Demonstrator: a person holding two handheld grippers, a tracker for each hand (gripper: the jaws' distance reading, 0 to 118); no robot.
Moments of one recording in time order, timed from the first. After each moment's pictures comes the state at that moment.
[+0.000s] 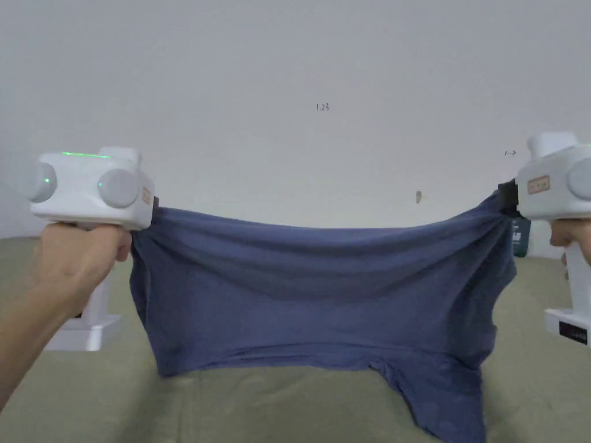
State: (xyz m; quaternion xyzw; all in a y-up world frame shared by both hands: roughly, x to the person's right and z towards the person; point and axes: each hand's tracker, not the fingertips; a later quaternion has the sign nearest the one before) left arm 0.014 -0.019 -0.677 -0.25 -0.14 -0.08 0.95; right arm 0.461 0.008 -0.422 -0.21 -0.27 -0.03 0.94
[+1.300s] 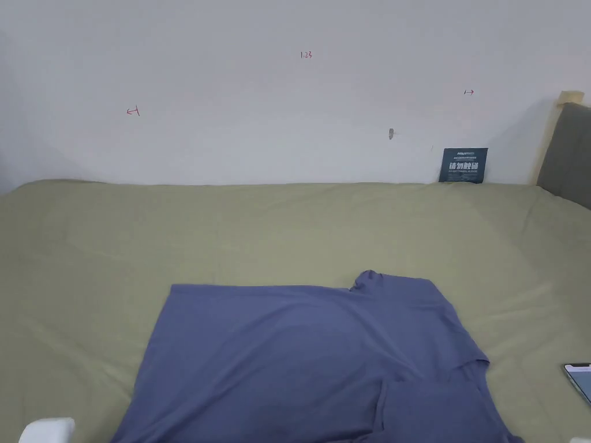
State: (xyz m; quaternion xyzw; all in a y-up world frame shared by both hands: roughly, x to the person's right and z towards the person) left arm -0.239 -0.241 -0.316 -0.42 -0.20 -0.06 0.88; right arm 0.282 -0.246 0.000 -0.36 -0.20 -0.17 0.90
